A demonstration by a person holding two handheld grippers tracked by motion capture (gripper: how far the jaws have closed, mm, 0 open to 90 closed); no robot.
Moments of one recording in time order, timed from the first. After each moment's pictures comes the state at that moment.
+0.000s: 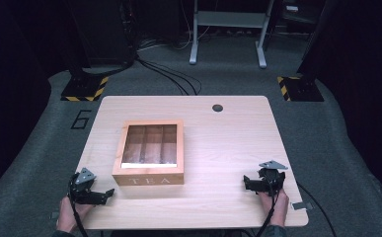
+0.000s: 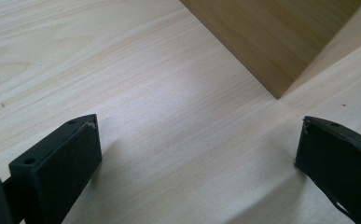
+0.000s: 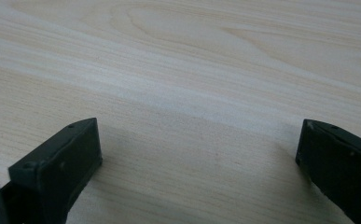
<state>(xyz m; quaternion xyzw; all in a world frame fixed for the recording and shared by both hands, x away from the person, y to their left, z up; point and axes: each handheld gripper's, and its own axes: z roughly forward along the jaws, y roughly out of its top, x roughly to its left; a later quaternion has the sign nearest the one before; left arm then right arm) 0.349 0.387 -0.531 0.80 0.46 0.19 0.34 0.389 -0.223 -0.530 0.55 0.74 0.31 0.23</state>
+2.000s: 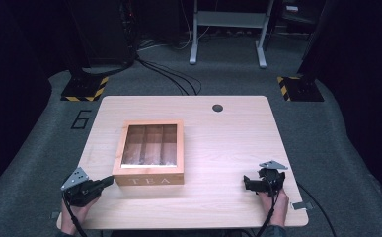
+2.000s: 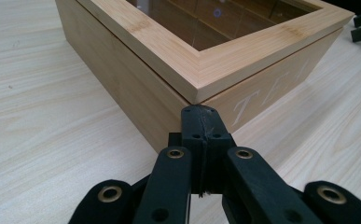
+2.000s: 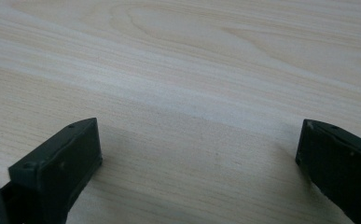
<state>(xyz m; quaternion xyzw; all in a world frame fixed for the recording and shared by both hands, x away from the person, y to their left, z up) 0.327 0.374 -0.494 0.75 0.40 0.17 0.49 0.389 -0.223 -0.530 0.55 0.74 0.31 0.23</state>
